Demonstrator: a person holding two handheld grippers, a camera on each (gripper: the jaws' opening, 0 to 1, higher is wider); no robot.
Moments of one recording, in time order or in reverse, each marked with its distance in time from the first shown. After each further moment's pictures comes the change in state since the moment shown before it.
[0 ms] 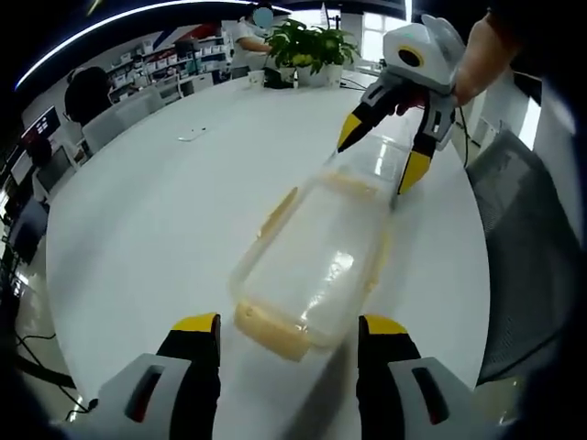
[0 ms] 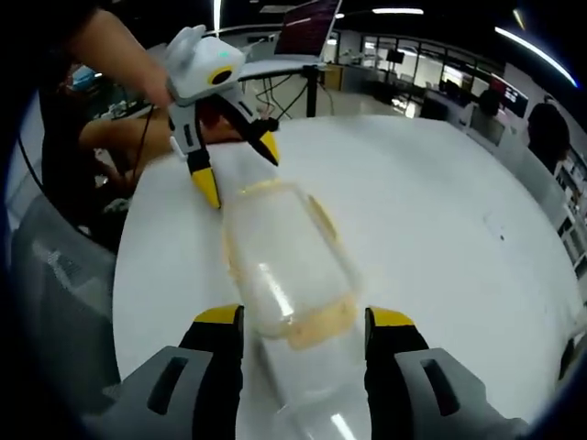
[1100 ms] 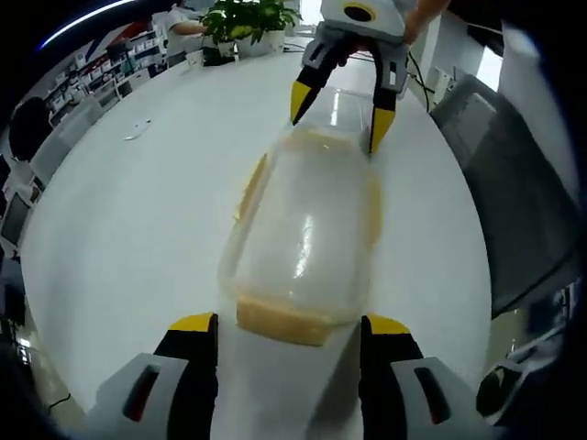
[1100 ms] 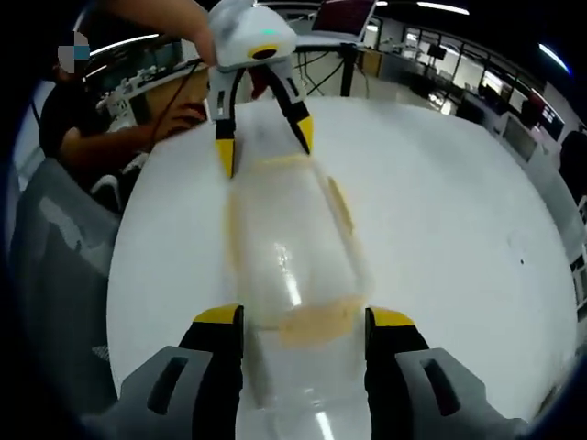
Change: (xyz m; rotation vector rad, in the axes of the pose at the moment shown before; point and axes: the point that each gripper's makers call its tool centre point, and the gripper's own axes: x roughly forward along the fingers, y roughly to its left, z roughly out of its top) left arm 0.014 0.006 -0.014 0.240 0.141 -0.159; right arm 0.014 -0.002 -0.011 -0.150 0.114 0.105
